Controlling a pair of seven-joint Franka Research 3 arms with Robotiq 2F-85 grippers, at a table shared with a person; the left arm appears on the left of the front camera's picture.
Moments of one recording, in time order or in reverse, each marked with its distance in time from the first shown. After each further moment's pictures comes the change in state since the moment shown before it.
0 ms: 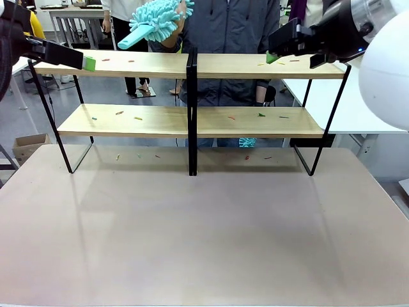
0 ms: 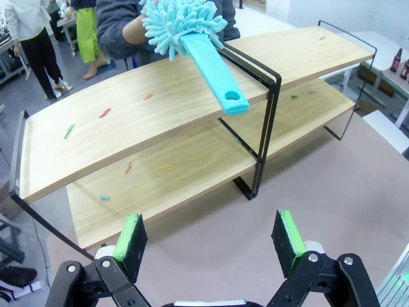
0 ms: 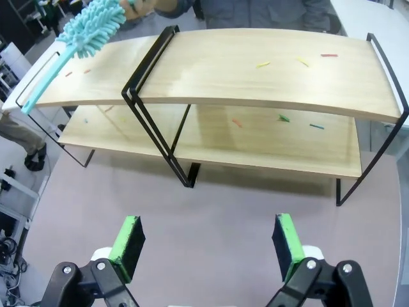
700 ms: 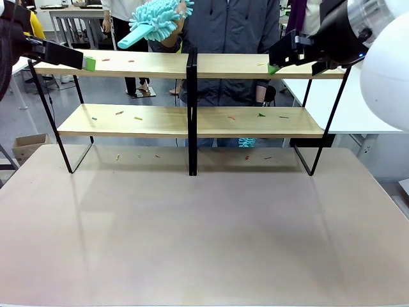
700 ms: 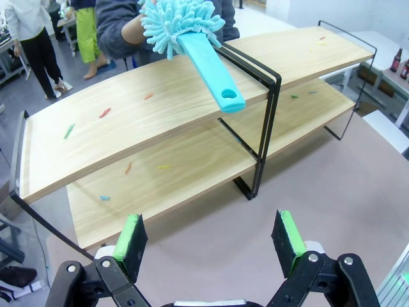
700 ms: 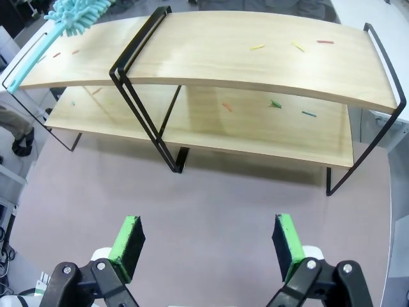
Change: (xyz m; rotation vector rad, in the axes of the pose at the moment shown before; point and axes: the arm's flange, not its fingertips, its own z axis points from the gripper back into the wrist) left arm 0.000 0.000 0.000 0.000 0.000 0.000; right arm -0.003 0.000 -0.003 -0.037 0.053 0.039
